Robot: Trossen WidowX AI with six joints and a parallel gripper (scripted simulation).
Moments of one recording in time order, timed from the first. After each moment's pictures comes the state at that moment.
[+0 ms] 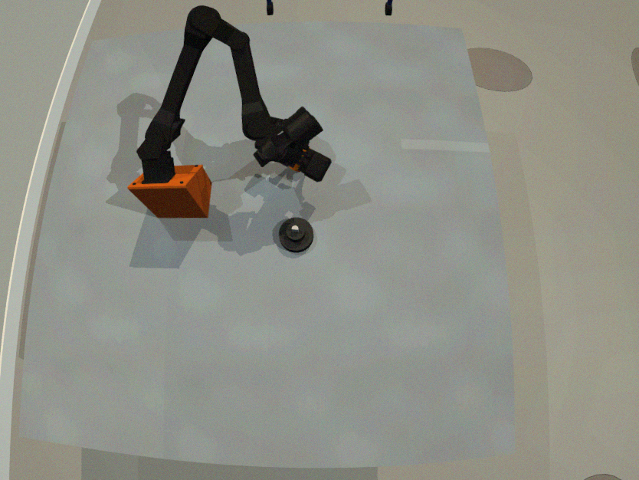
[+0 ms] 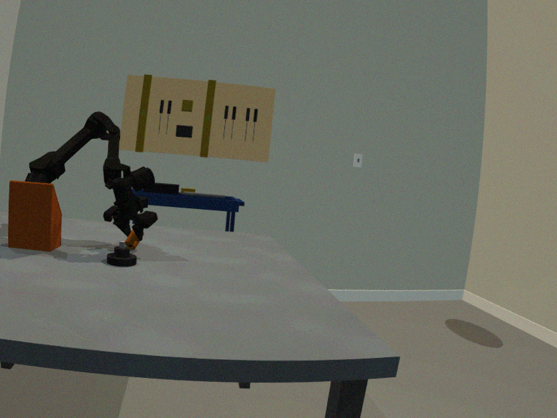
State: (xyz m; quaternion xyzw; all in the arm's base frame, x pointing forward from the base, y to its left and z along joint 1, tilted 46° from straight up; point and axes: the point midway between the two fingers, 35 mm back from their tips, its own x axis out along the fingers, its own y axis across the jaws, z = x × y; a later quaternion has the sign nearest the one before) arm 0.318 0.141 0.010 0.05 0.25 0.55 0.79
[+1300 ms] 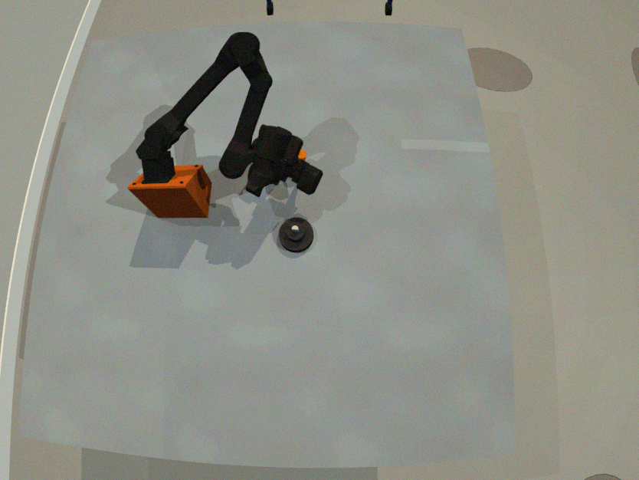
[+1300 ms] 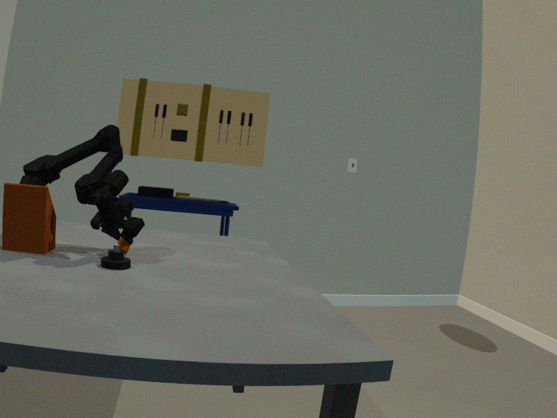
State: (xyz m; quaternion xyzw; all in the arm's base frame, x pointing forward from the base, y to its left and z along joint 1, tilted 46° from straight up) arm 0.304 0.129 -0.007 0.12 0.15 0.54 0.82
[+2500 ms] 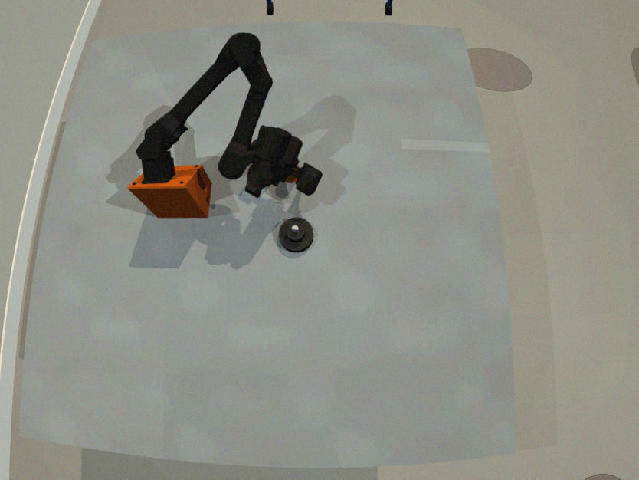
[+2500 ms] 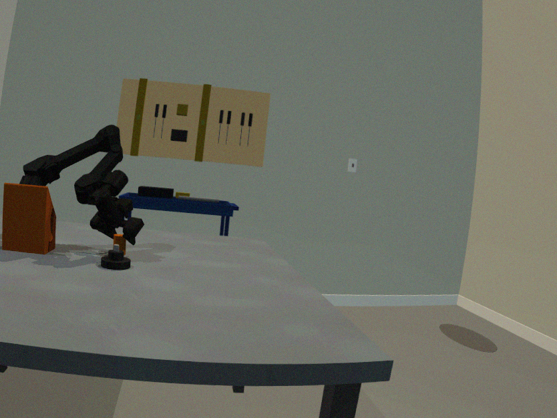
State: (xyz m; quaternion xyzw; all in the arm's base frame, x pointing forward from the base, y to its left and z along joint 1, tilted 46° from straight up) arm 0.302 0.127 -0.008 0.12 0.15 0.54 0.82
